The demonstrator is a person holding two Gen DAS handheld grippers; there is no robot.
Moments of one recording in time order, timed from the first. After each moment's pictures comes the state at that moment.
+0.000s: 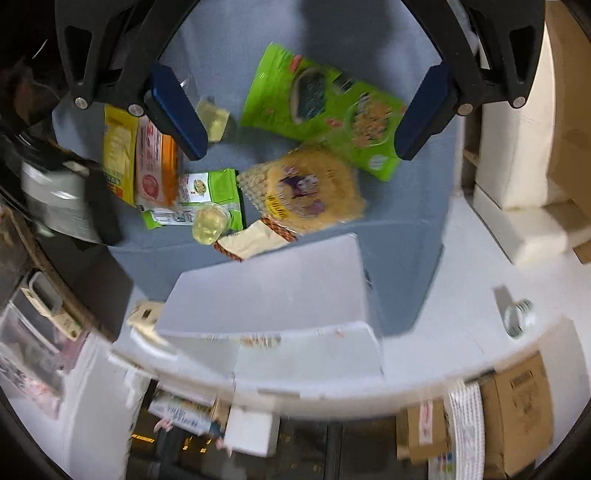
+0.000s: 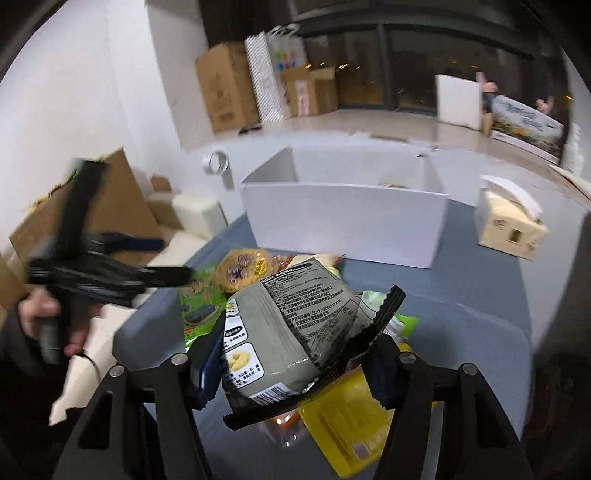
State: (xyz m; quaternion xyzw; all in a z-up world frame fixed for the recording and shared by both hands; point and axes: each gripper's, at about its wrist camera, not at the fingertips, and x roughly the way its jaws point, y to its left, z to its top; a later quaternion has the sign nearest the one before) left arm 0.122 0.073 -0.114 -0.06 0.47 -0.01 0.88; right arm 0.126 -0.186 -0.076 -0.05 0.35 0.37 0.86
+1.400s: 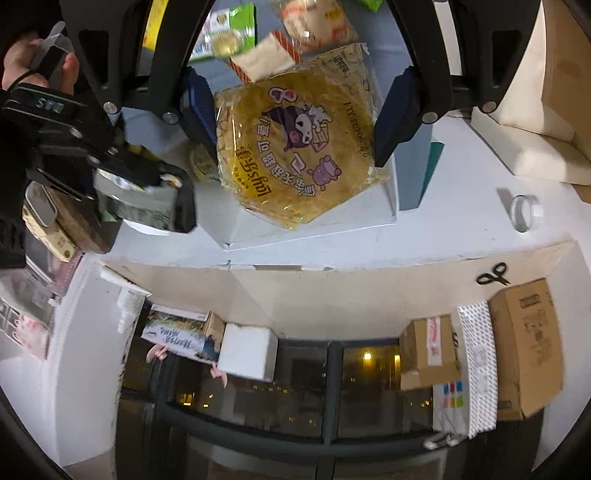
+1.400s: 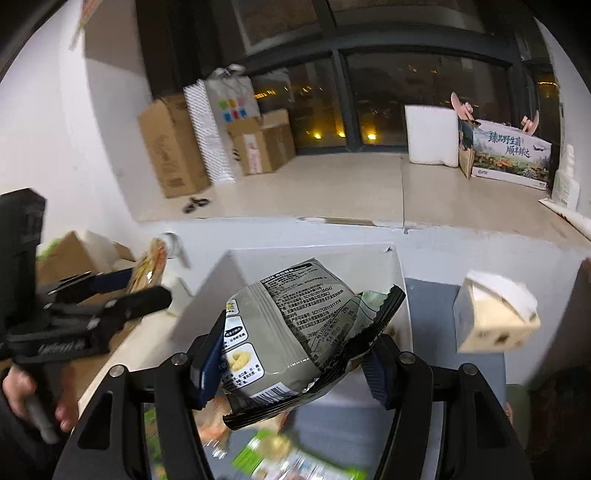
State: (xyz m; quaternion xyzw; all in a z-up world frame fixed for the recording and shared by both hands) left arm 0.257 0.085 0.007 -0.06 0.36 0.00 0.93; right arm 0.320 -0.109 -0.010 -0.01 0.34 0.32 0.88
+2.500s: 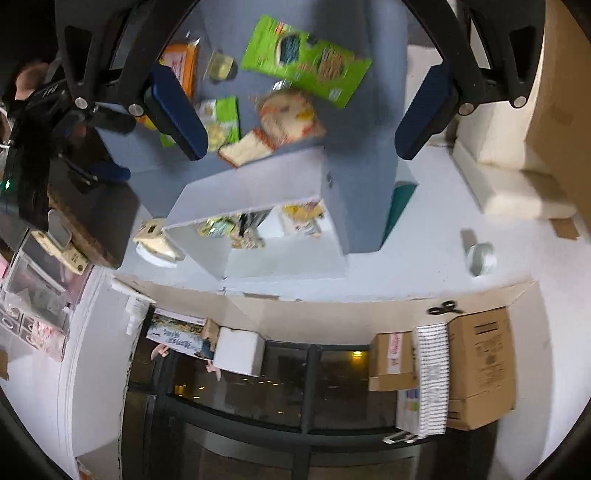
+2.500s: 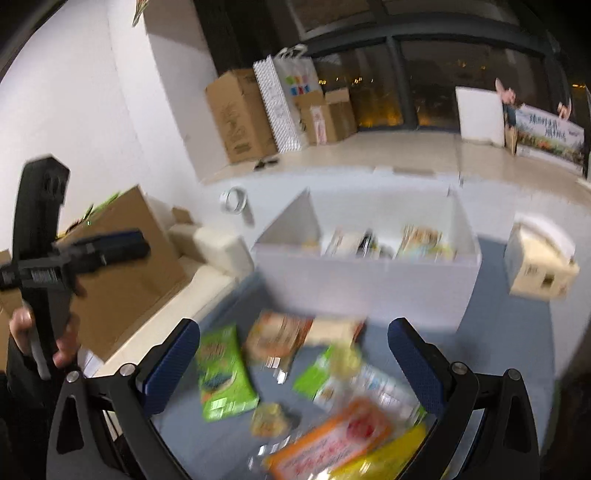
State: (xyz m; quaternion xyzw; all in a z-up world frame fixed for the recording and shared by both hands) left arm 0.080 0.105 -0.008 -0.07 0.34 0.03 0.94; right arm 0.171 -0.142 -0.067 -0.02 0.35 0.43 0.83
